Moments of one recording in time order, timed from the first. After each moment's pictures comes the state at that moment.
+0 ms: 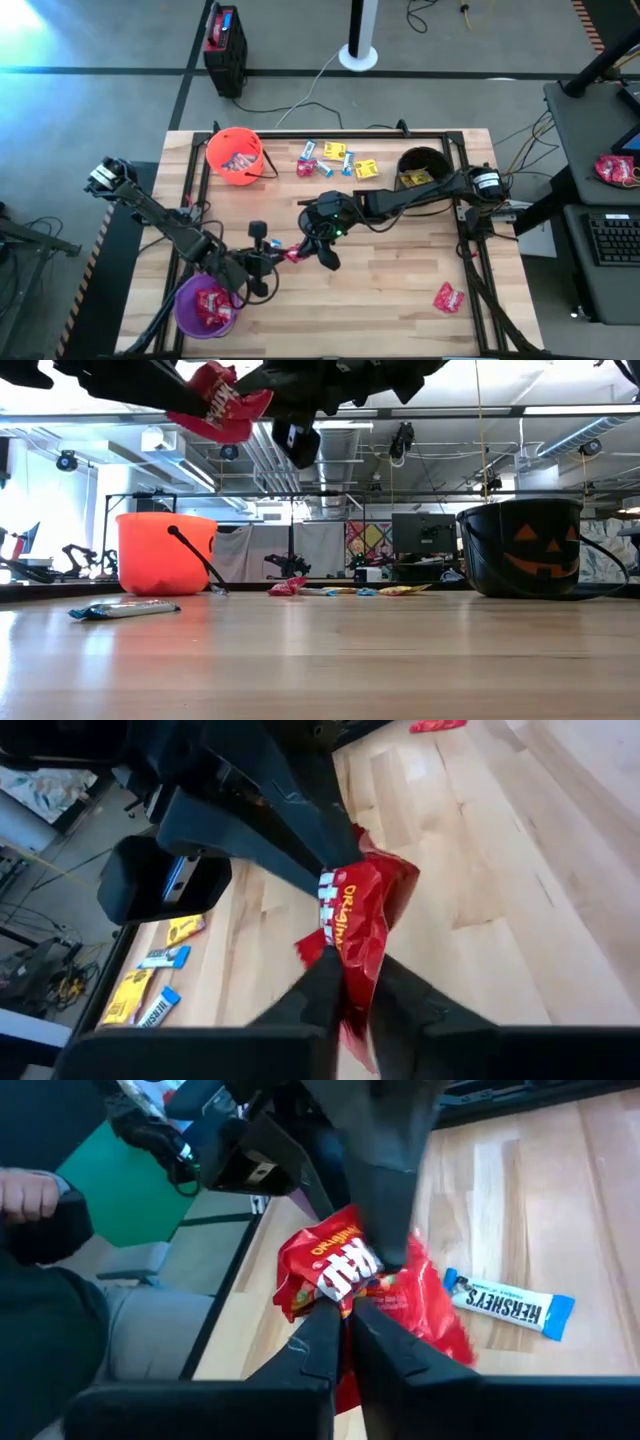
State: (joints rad) left arm -0.63 1.31 0.77 -0.12 -0.77 0.00; right arm 0.07 1.89 1.39 0.02 -0.45 0.27
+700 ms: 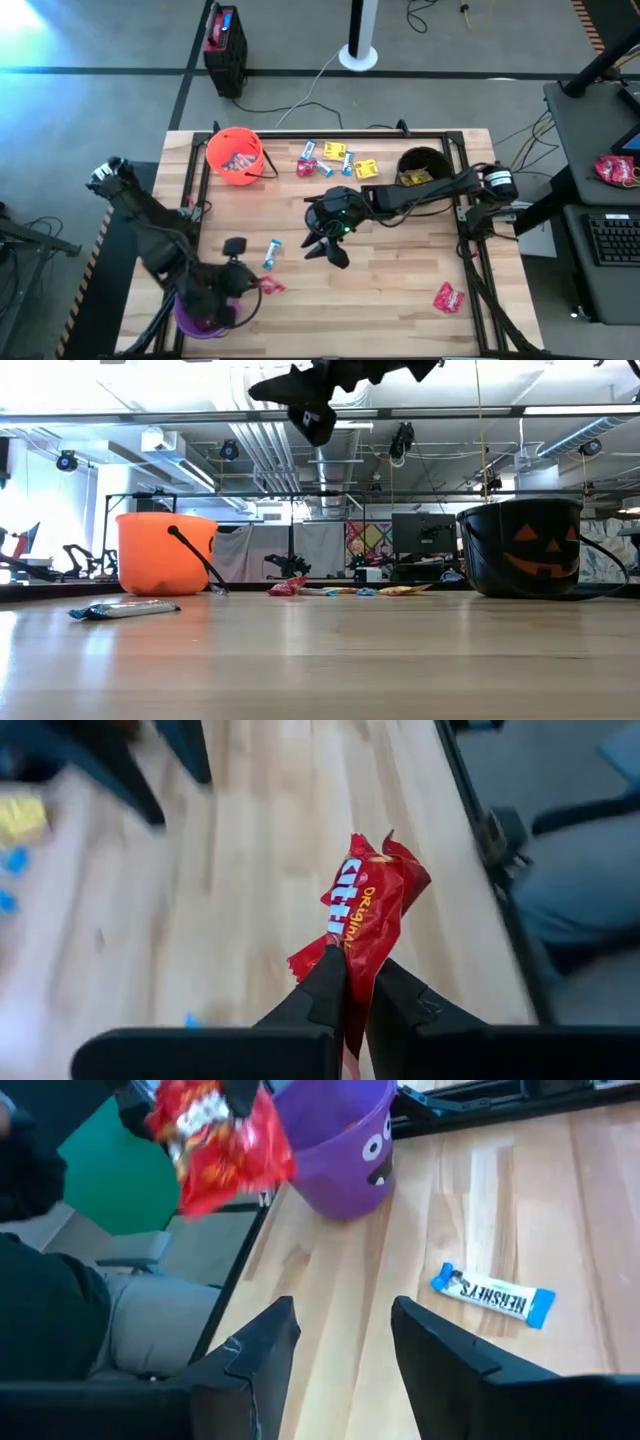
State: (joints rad) left arm -0.83 1.33 1.24 -0.85 -0.53 -0.57; right arm 0.07 1.81 1.39 -0.10 -0.44 0.22
